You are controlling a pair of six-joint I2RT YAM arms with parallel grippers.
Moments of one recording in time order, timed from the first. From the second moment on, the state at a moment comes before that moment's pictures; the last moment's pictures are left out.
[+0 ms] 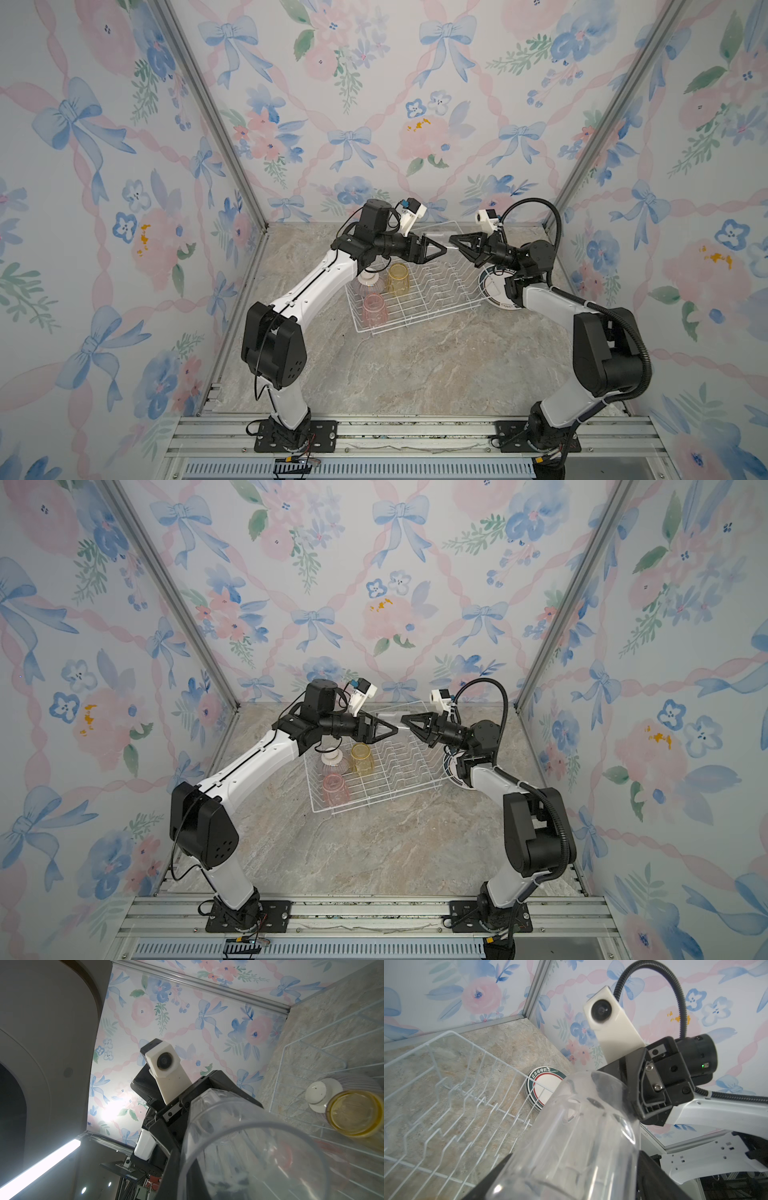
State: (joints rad) left arm -0.53 1.77 1.63 -0.31 0.72 -0.27; right arm 0.19 1.64 0.99 1.14 -1.12 1.71
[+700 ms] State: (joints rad) left arm -0.51 1.69 1.51 -0.29 0.59 -0.25; right arm 0.18 1.31 1.26 -0.34 -0.88 0.61
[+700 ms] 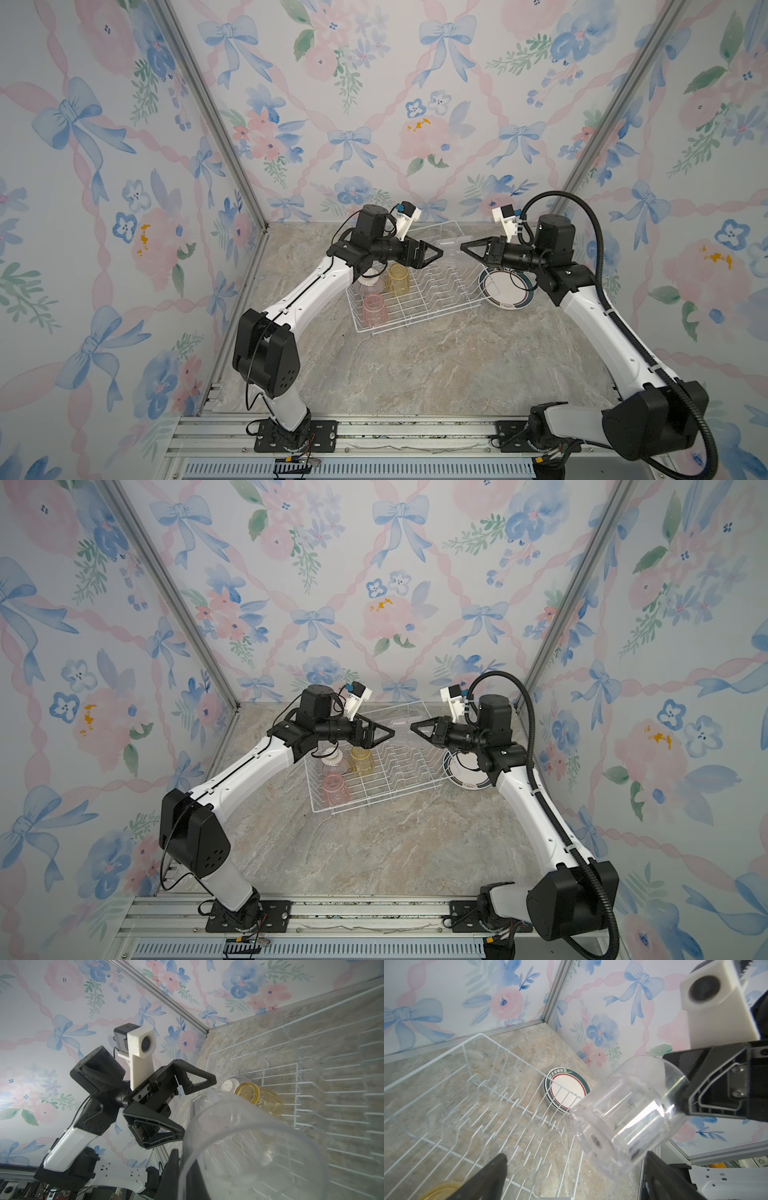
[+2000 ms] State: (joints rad) left arm -0.49 1.39 1.21 -0.55 -0.19 -0.19; right arm 0.58 1.27 1.04 -1.11 -0.05 0.25
